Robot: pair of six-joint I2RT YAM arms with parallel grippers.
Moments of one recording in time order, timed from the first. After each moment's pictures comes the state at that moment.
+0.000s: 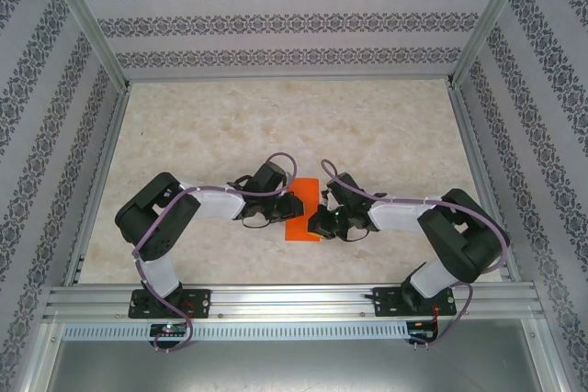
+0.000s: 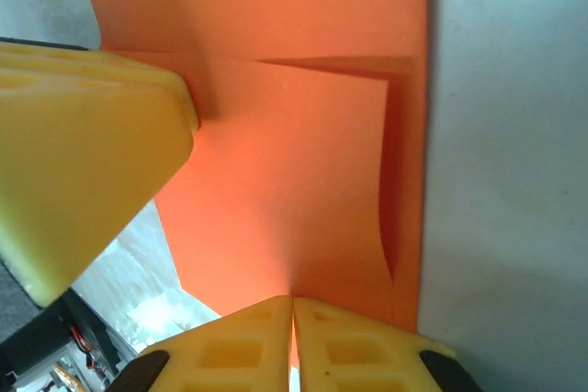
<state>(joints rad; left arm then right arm) -0.74 1.79 0.83 0.05 0.43 -0.93 0.66 1.55 0.56 -0.08 -0.53 0.89</state>
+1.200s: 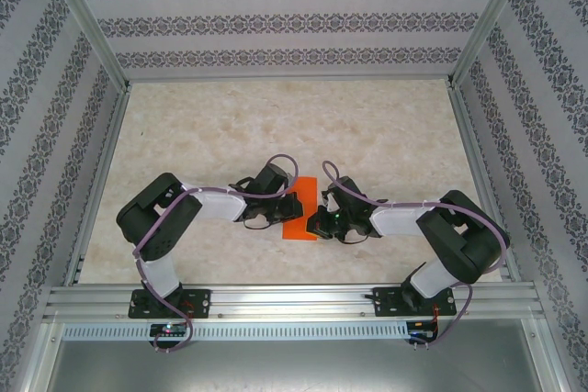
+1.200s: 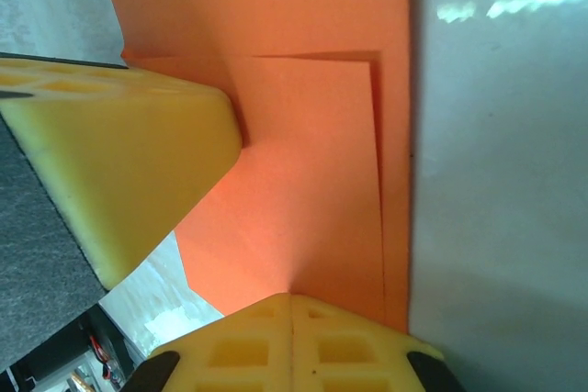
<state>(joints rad) -0.75 1.80 0.81 0.08 0.39 -0.95 0.67 1.54 0.49 0.07 -0.51 0.95</state>
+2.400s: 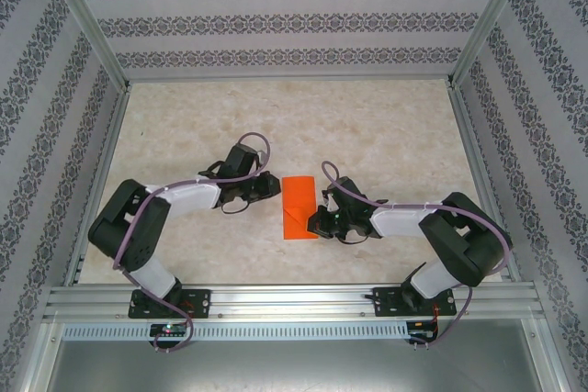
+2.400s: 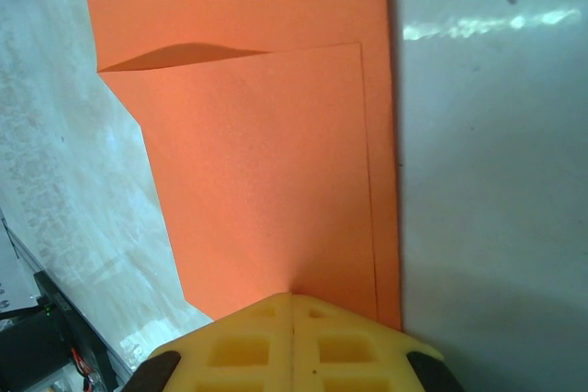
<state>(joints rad) -0.55 1.61 0.81 -0.03 0.39 -0.79 0.68 1.53 0.50 0.05 -0.47 0.93</state>
